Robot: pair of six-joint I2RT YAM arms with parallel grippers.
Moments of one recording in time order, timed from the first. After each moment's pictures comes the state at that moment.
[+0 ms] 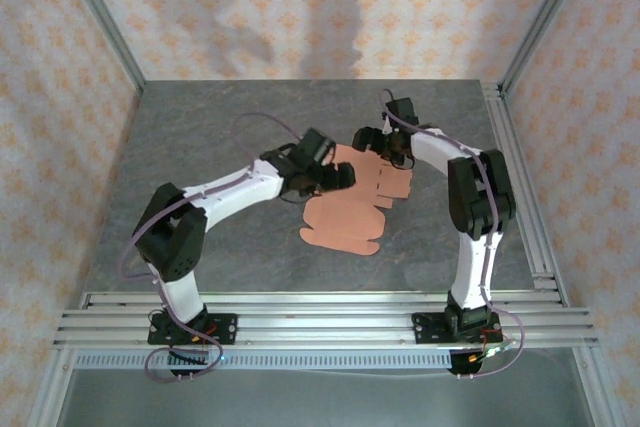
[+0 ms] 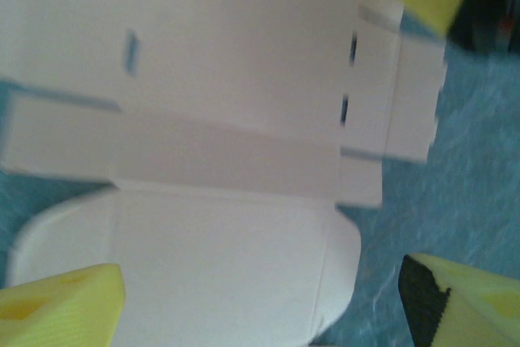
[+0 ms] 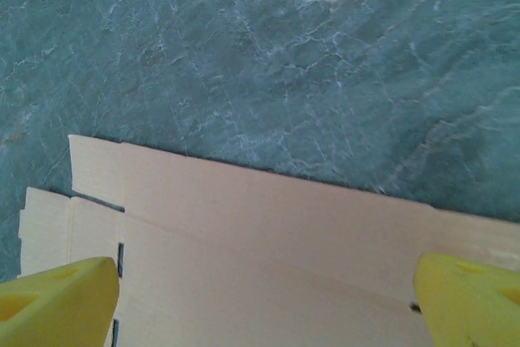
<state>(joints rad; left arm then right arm) -0.70 1.79 1.30 -0.48 0.09 -0.83 0.27 2.04 1.43 -0.37 -0.27 0.50</state>
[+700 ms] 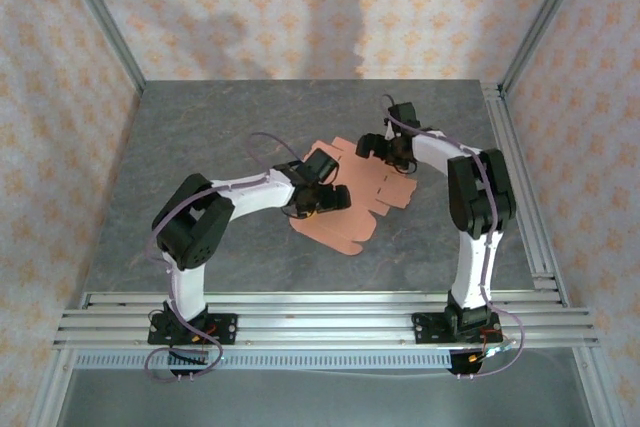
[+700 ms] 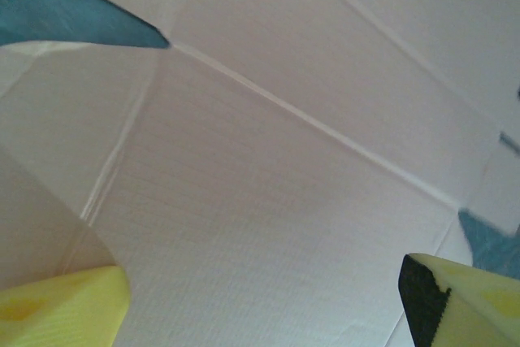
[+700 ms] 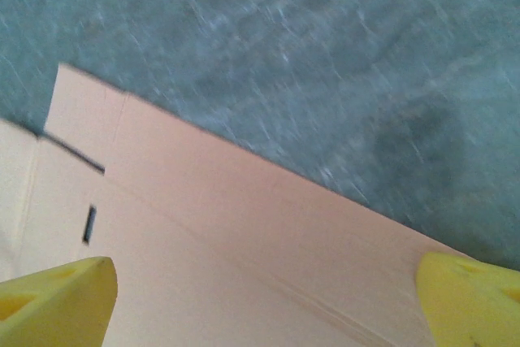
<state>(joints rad) -0.66 1.91 1.23 -0.44 0.11 -0.84 0.25 2.01 1.36 -0.39 -0.23 0.44</state>
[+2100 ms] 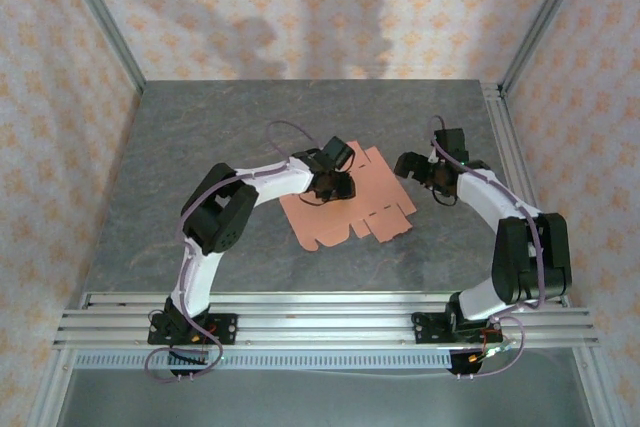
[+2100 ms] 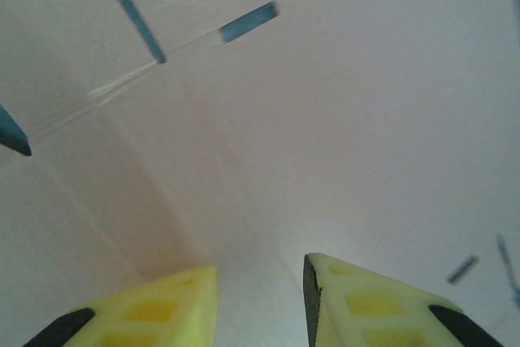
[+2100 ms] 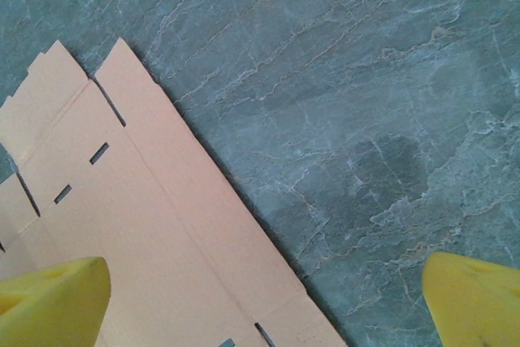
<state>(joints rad) -0.67 2.11 1.47 -0.45 0.12 -0.78 0.10 1.49 0.92 -0.39 -0.16 0.46</state>
